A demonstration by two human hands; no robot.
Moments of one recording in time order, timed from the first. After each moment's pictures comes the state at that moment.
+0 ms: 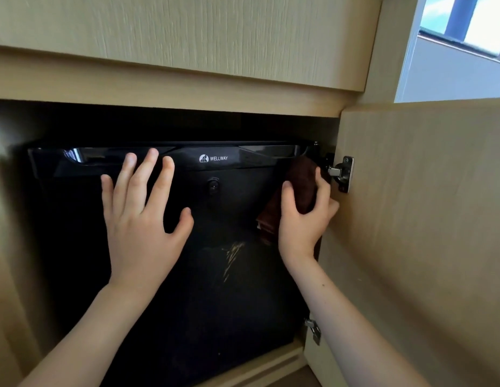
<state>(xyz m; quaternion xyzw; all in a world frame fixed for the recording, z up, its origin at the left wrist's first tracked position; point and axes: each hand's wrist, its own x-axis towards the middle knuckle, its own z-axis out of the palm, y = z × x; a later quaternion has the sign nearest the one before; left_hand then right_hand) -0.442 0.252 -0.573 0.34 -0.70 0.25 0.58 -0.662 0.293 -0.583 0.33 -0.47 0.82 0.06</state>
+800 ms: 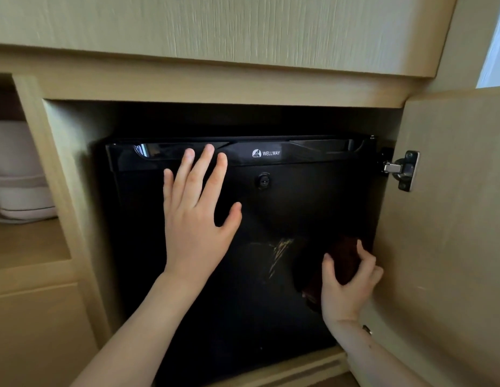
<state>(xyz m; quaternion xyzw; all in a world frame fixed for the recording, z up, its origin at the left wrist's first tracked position) -0.436 0.256 -0.572 0.33 -0.71 0.23 0.58 -0.662 0.306 -0.708 0.33 -0.58 0.74 0.07</state>
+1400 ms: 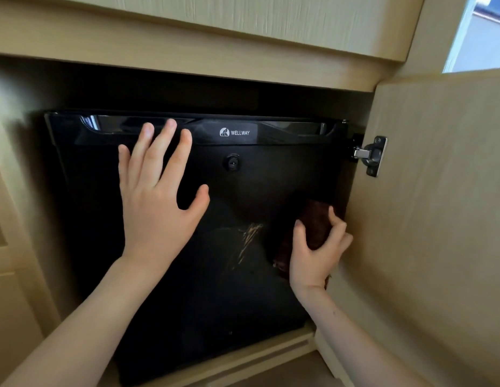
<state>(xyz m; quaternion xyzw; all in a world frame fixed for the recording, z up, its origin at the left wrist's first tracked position) -0.436 0.252 -0.574 0.33 -0.70 0.24 0.58 -0.662 0.297 -0.678 0.33 -0.54 0.77 0.10</state>
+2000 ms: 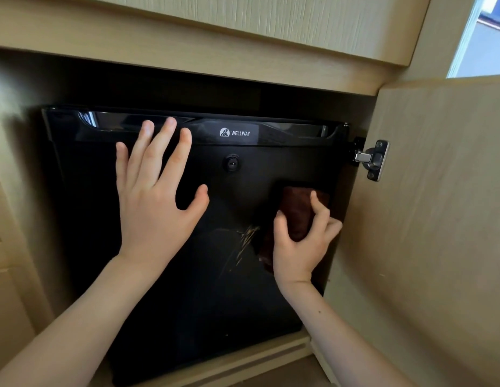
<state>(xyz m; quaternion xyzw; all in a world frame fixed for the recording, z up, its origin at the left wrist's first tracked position) -0.439 0.252 -0.574 0.33 -0.70 0.25 0.58 -0.644 0.285 -0.660 0.38 -0.52 0.75 0.15</state>
